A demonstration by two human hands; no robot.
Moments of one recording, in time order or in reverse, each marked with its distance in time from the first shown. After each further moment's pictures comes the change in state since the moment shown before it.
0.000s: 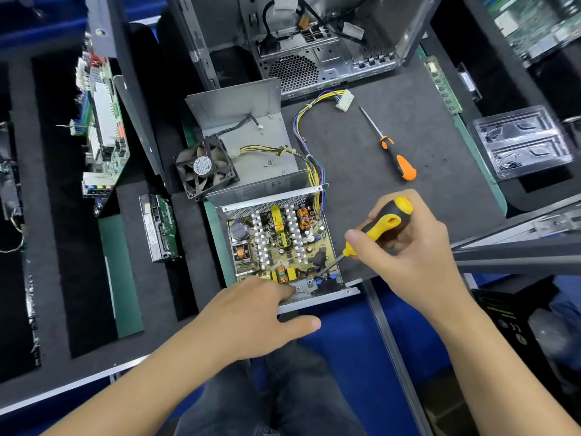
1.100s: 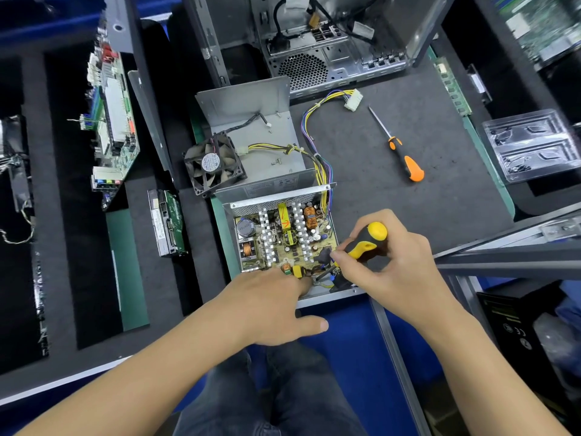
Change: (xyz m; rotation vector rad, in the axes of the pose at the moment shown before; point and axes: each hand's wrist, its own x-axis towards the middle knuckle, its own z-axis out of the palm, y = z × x) left_hand 0.014 0.014 -0.009 0.285 -0.039 0.099; right_hand -0.007 0.016 0.015 -0.170 -0.130 -0.121
